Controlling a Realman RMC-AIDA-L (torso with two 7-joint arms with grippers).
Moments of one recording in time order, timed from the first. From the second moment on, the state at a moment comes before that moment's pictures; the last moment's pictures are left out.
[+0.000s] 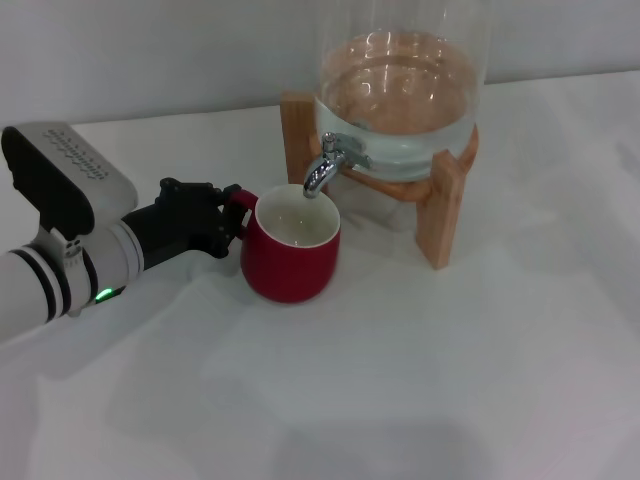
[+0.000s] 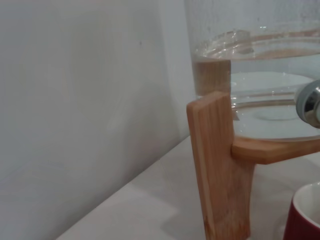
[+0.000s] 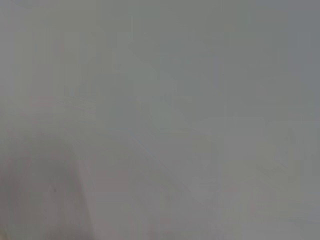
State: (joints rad) left arm -0.75 -2.10 1.37 0.26 -1.98 -0.77 2.31; right arm 0.21 1.96 2.47 0.94 -1.51 1.06 -1.55
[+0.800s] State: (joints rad) left arm -0.76 -2.10 1.37 0.26 -1.98 -0.77 2.31; right arm 0.21 1.97 2.47 0.94 -1.51 1.06 -1.56
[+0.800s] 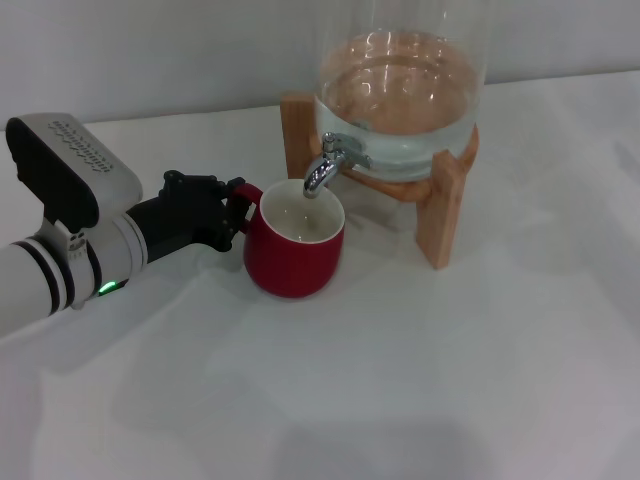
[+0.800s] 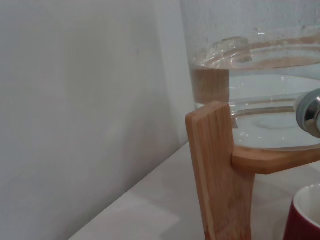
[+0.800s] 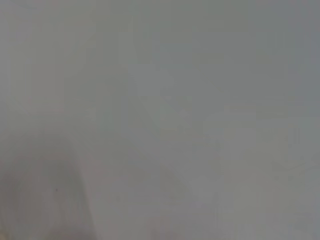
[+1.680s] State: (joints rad) left arm -0.76 -2.10 1.37 0.27 -1.98 -0.77 2.30; right arm 0.21 1.97 2.47 0.94 -1.51 1.05 -1.56
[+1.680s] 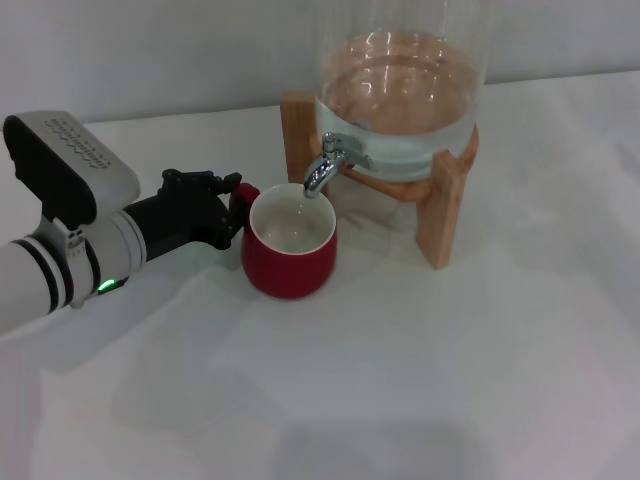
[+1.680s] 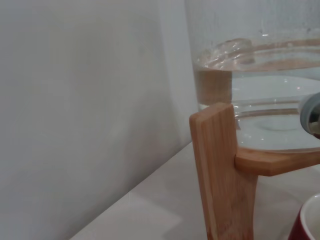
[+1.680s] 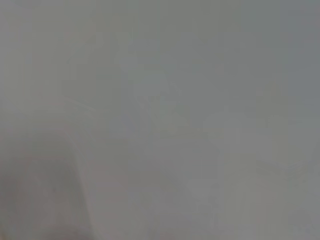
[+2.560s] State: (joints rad) left arm -0.77 -2.09 1.48 0.27 -1.97 -0.73 2.14; right arm 0.21 1.97 2.48 0.94 -1.51 1.05 -1.56
